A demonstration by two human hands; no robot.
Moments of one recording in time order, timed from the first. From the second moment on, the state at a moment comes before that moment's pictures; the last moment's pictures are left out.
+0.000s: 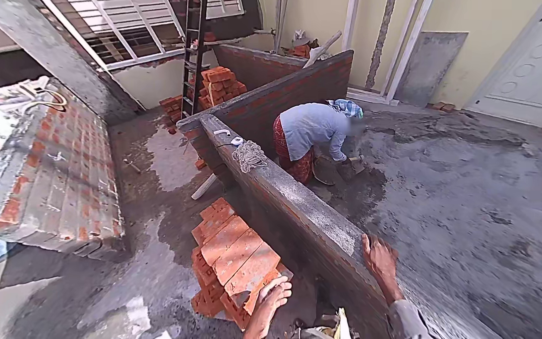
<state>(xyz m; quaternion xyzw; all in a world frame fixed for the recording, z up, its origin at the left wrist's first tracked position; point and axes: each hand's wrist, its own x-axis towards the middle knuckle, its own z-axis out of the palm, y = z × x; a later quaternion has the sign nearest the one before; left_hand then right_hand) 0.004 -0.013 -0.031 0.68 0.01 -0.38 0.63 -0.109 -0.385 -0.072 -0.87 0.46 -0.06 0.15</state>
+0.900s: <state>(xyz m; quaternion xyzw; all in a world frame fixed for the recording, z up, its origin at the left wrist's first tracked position) 0.005 -0.011 -0.038 0.67 0.00 -0.37 0.64 -0.110 -0.386 -0.073 -0.87 0.46 -0.07 0.14</state>
